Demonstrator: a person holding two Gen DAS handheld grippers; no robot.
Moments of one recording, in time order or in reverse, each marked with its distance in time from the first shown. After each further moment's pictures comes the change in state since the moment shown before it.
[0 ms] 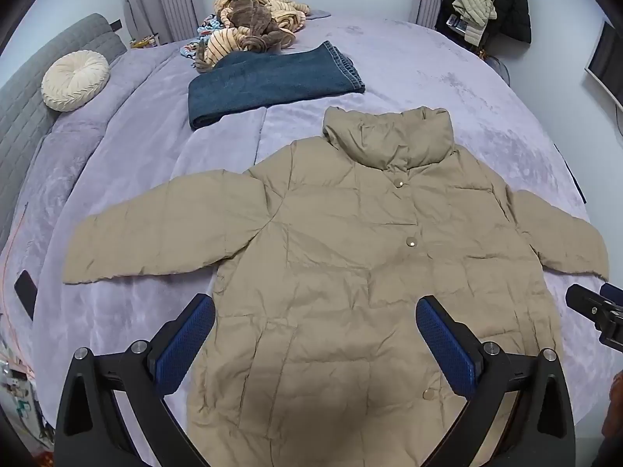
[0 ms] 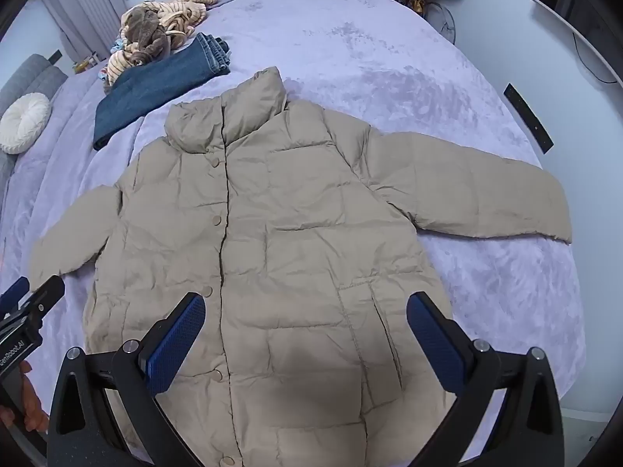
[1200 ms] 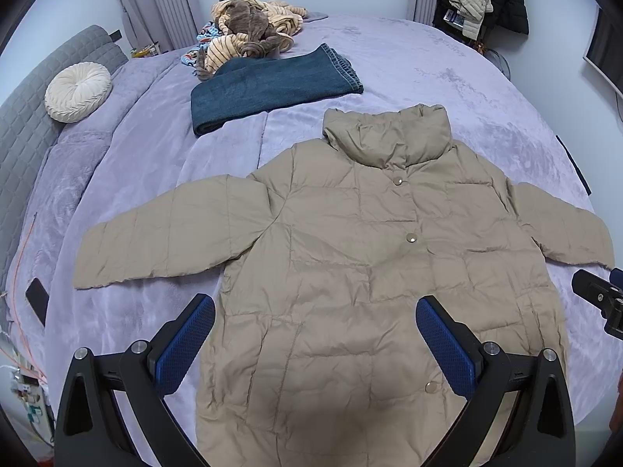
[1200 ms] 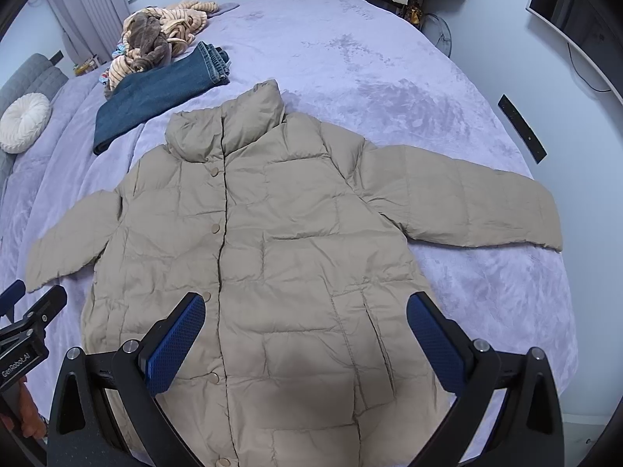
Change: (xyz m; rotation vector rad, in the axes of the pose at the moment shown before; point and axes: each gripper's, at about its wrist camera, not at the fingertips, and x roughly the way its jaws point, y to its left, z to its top) left arm -0.012 -0.009 -0.002 0.017 0.001 0.024; right arm -0.018 0.002 0.001 -0.021 -0.052 -0.029
